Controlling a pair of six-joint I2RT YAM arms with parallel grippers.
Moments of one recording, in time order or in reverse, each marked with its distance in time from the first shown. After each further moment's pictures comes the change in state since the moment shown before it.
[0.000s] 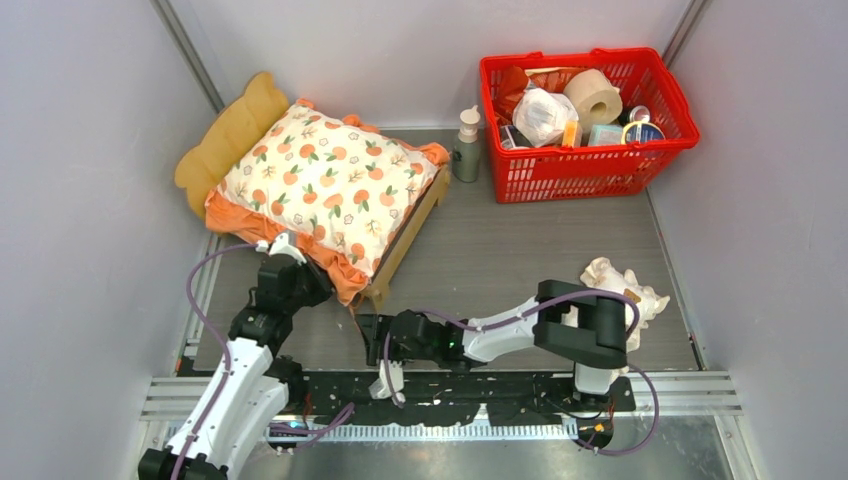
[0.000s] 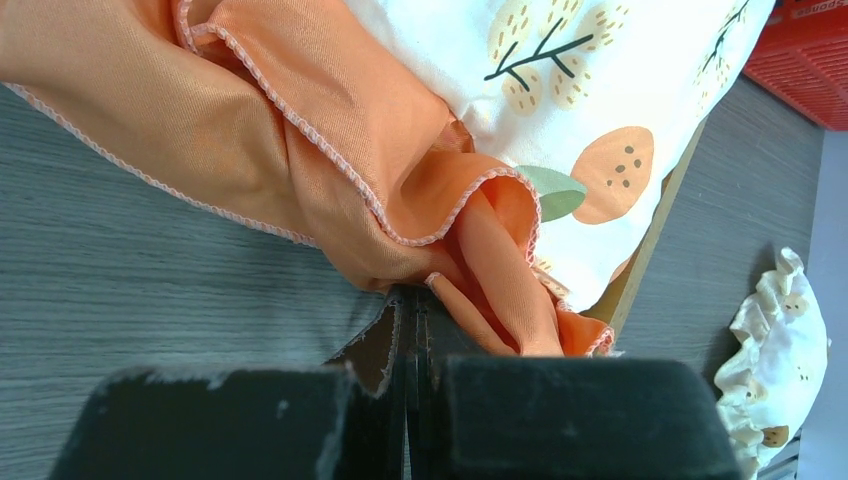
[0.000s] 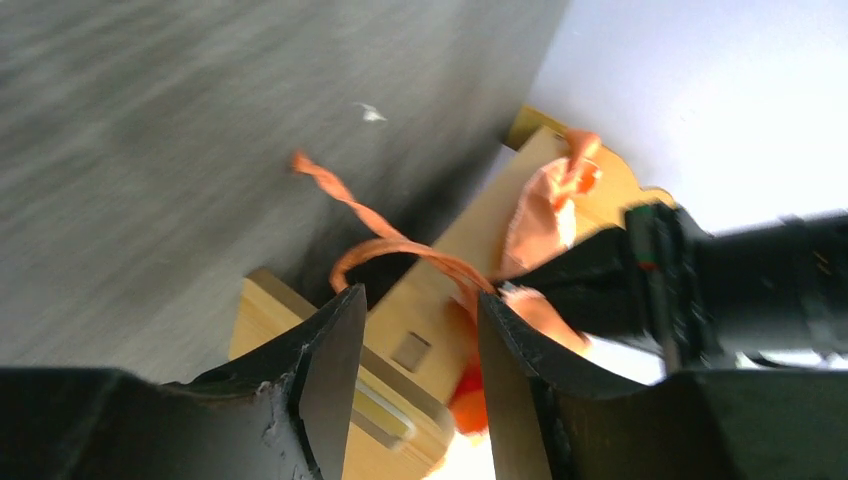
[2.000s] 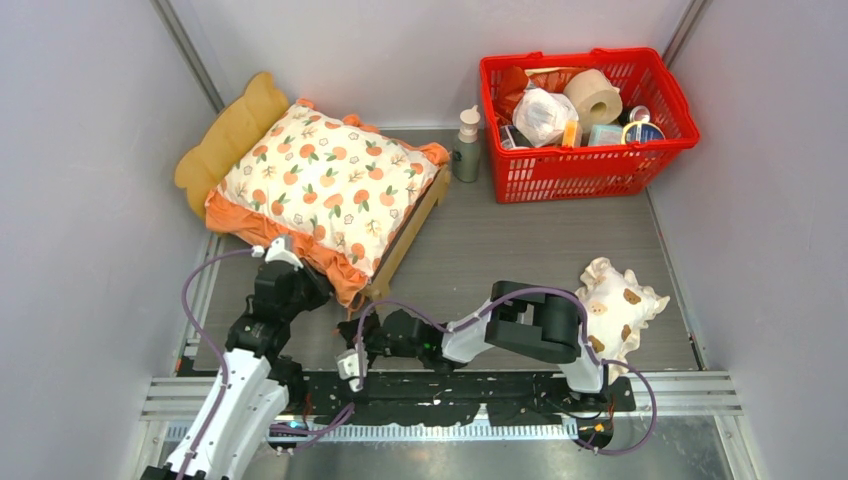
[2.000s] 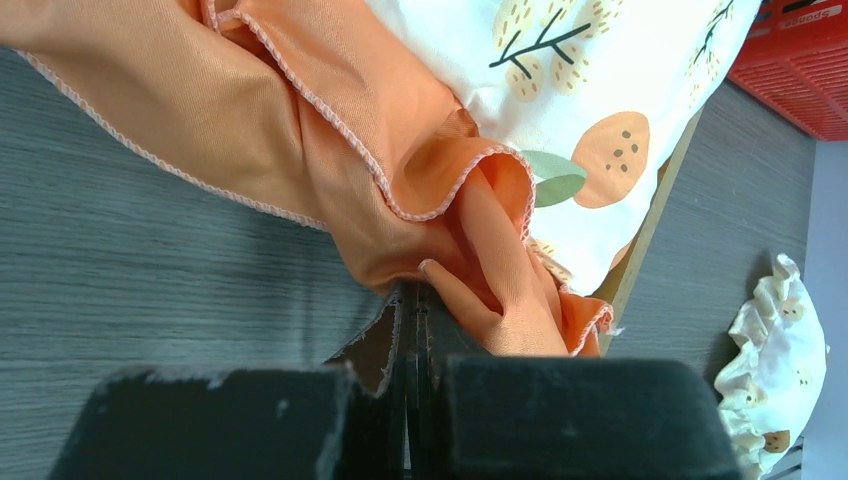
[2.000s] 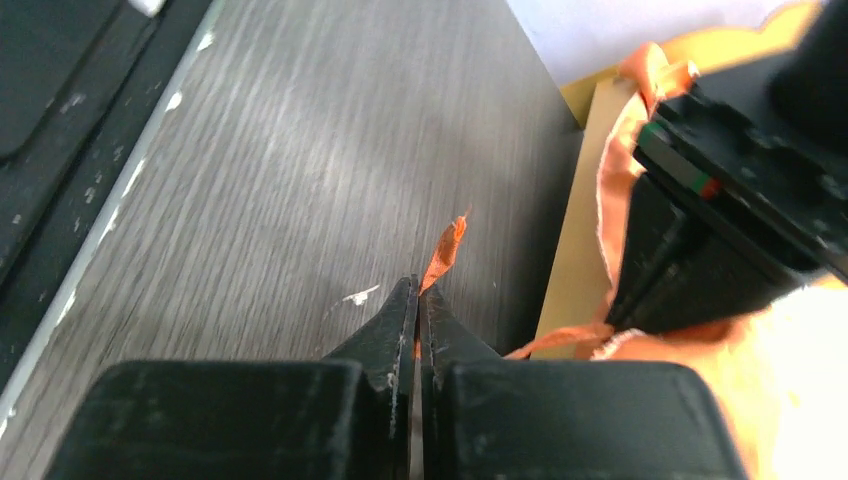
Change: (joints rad) left arm 0.000 -0.086 -0.019 -0.040 -0.024 -0.004; right arm -0.020 0.269 0.098 0.401 -0.134 0.770
